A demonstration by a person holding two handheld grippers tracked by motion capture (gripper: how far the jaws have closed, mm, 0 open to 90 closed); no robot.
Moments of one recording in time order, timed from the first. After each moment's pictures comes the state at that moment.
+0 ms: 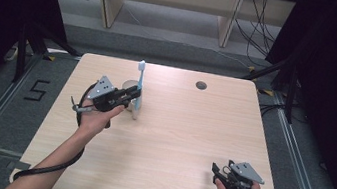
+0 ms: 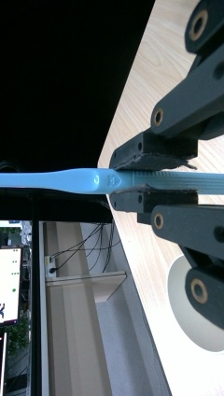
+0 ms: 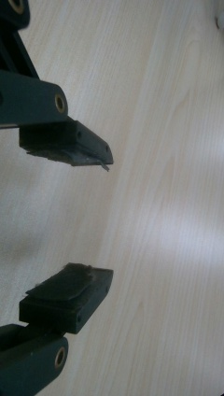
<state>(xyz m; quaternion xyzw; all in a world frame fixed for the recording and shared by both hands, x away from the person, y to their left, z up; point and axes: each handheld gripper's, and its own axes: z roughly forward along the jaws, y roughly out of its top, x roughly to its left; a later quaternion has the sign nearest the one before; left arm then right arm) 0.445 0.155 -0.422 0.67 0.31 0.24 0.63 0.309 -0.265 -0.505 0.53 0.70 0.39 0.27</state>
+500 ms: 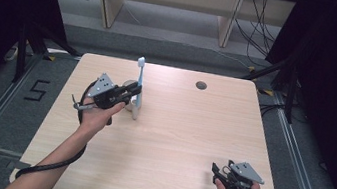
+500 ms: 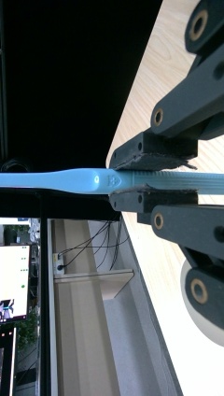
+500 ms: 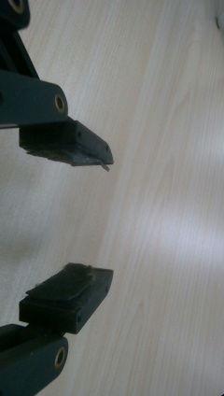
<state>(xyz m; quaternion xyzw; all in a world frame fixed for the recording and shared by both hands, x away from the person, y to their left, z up) 0.452 0.156 -0.421 0.66 0.31 0.25 0.64 0.309 -0.268 -0.504 0.52 0.71 0.38 0.28</state>
